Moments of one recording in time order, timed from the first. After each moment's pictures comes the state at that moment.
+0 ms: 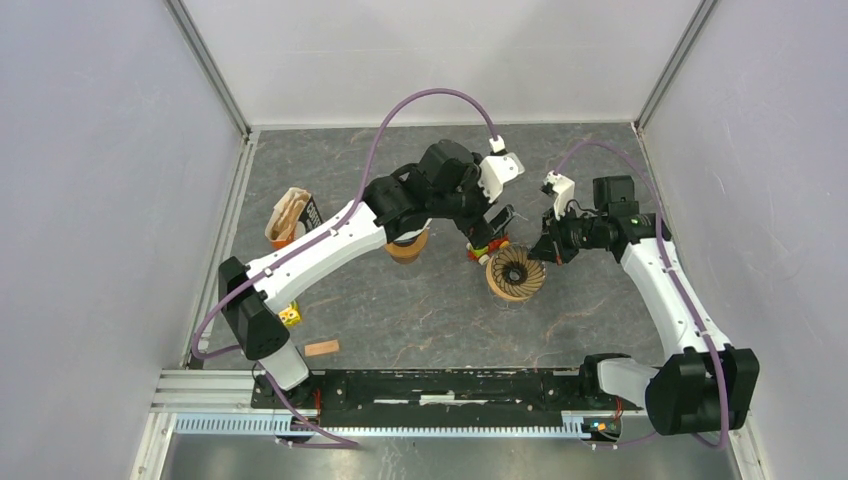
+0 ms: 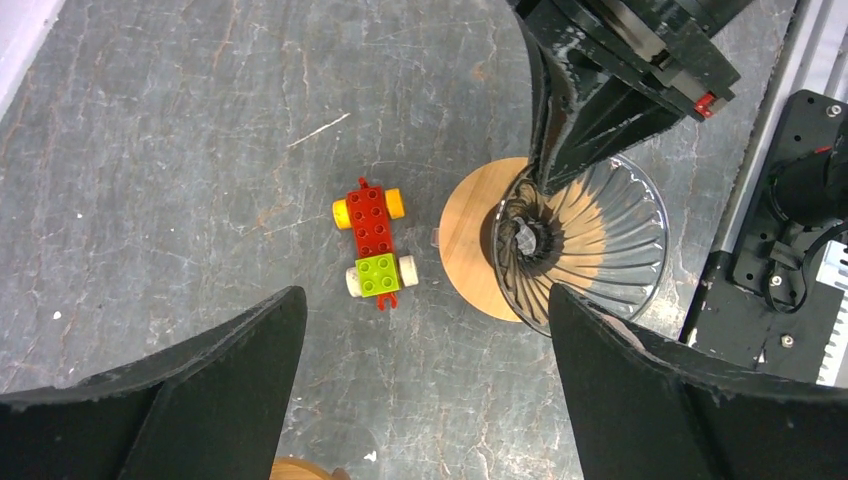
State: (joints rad) left arm -0.92 1.66 1.69 -0.58 0.18 0.17; right arm 0.07 1.17 0.98 -0.80 -0.75 -0.34
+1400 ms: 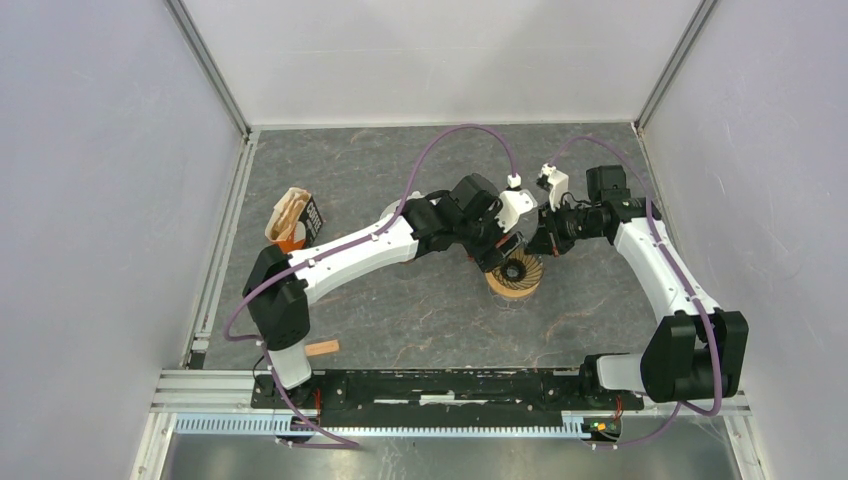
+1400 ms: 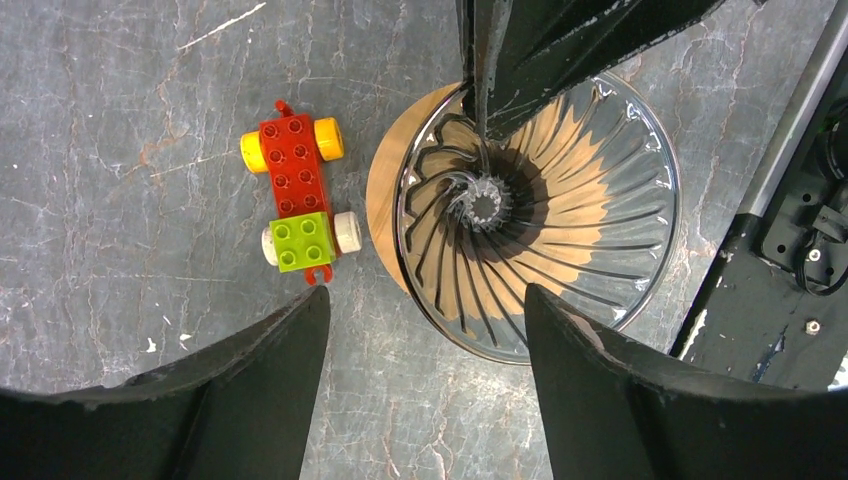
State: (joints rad) left arm -0.99 1.78 1.57 -0.53 0.13 0.10; right arm 0.06 1.32 1.04 -0.80 -0.75 -0.36
